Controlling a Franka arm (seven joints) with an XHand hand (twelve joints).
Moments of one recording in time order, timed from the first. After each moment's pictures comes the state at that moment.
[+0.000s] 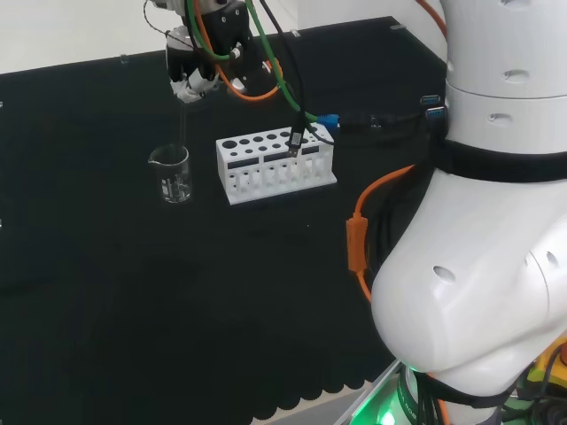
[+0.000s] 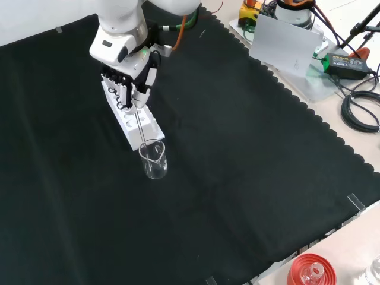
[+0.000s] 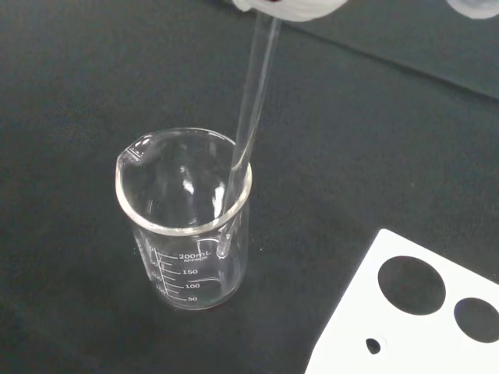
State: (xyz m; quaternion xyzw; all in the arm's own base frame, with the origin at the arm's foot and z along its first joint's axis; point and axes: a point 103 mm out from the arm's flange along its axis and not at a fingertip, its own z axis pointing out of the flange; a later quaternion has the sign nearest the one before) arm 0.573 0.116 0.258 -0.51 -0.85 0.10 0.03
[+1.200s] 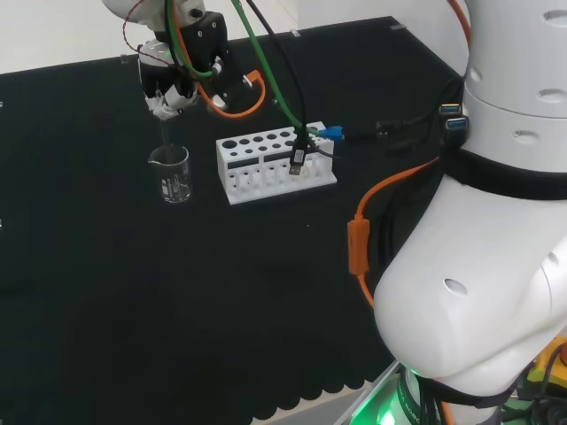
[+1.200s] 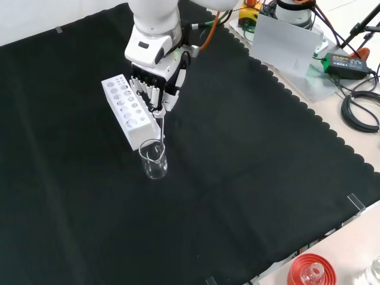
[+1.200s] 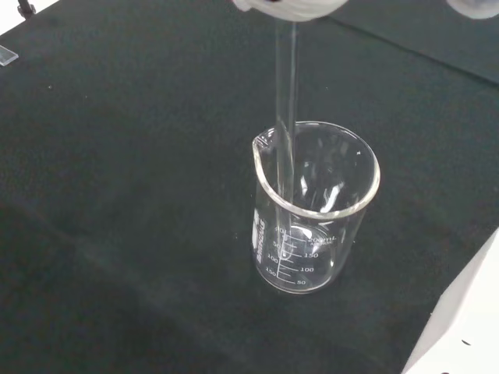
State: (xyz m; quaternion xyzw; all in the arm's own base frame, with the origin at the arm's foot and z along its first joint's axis) arm 0.525 0.167 0.267 -0.49 -0.87 0.10 0.02
